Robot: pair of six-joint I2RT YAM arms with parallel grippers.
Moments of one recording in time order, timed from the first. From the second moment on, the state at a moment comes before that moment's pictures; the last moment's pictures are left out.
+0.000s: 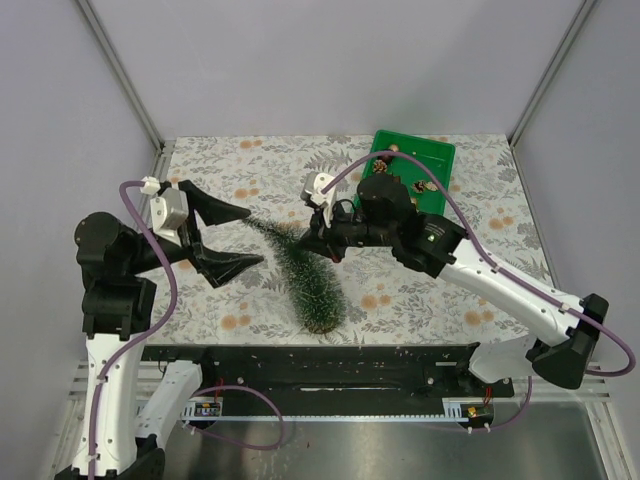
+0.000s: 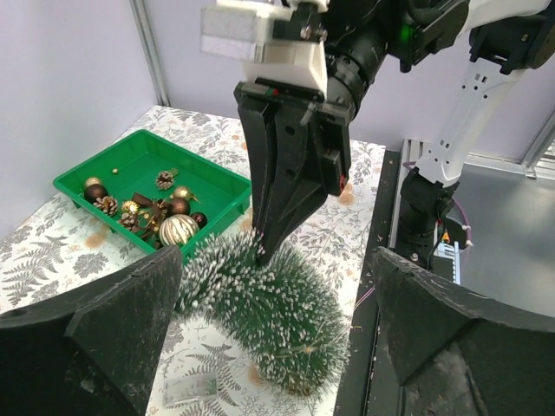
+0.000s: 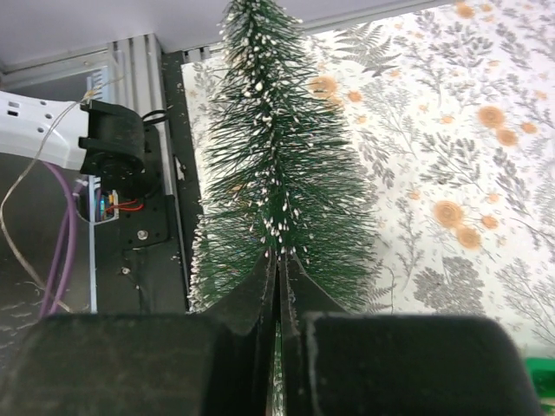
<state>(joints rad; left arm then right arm) -0.03 0.71 1.12 -0.25 1.21 -0.16 0.94 1.36 1.41 -0.38 -0.41 -0.07</state>
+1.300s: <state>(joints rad) -0.45 0.95 1.22 -0.67 1.03 0.42 0.80 1.18 1.20 -0.27 -0.28 -0.07</state>
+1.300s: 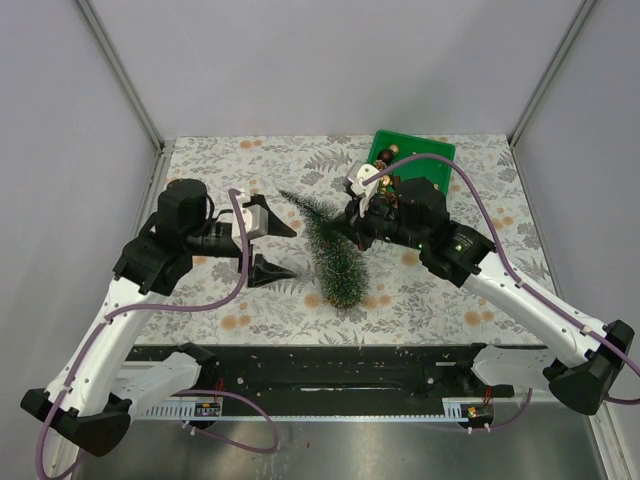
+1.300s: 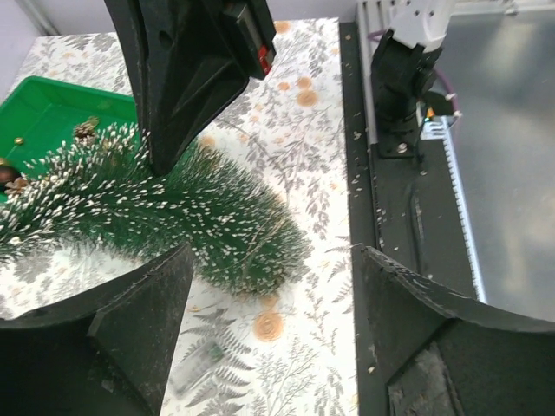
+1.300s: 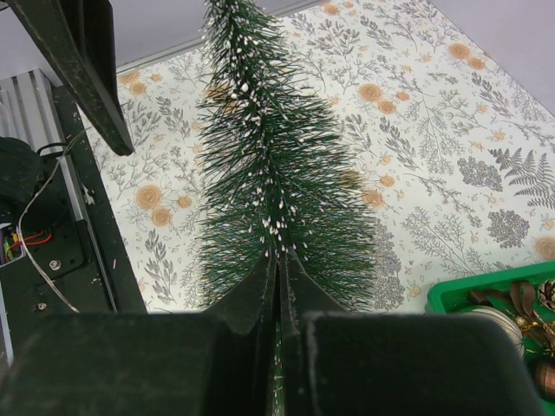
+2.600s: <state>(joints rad) -0.37 0.91 0.97 -0.55 0.67 0.36 0.79 1.11 1.19 -0.29 -0.31 -0.04</state>
